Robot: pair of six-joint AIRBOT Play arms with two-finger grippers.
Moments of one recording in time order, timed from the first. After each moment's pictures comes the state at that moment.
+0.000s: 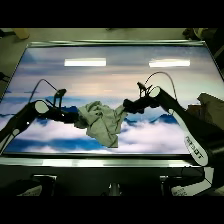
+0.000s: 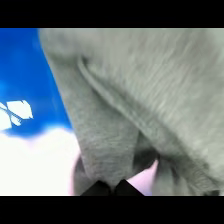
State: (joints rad) left arm -0.19 -1.27 0.92 1.17 -0.94 -1.48; right arm 0.23 -1.67 1.26 -0.83 0.95 1.48
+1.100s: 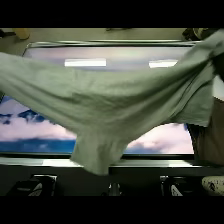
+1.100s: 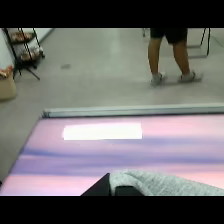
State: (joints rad) left arm -0.04 -0.71 1.41 1.70 -0.99 -1.60; right arm 0.01 -0.89 1.58 -1.40 1.32 1.61
